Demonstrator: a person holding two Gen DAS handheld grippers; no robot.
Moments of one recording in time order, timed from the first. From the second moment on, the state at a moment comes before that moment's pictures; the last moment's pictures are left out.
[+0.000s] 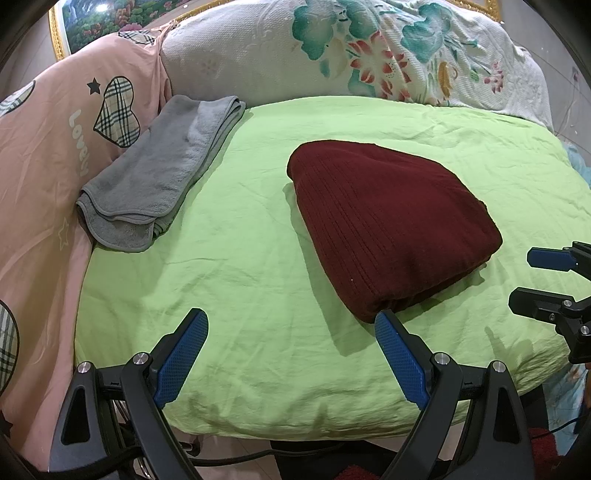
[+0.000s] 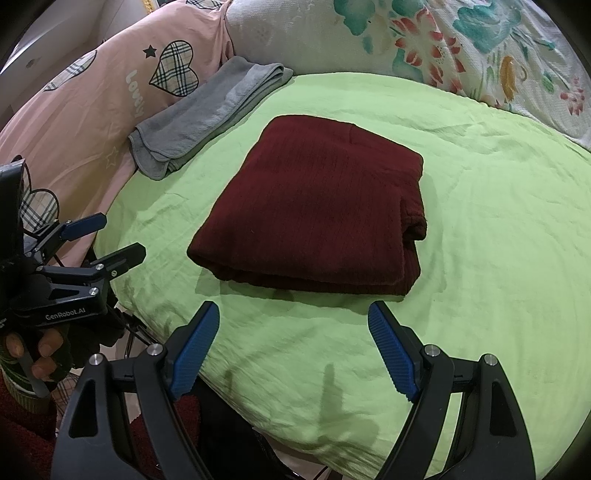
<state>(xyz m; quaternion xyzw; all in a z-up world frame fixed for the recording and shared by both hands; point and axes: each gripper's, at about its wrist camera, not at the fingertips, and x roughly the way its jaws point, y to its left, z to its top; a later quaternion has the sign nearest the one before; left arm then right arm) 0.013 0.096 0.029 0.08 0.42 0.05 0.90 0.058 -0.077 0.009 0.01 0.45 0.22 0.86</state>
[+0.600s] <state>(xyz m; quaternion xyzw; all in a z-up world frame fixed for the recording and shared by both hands) 0.017 0.097 0.029 0.08 0.43 0.05 0.90 0.062 -0.077 0.010 0.01 0.45 0.22 0.86</state>
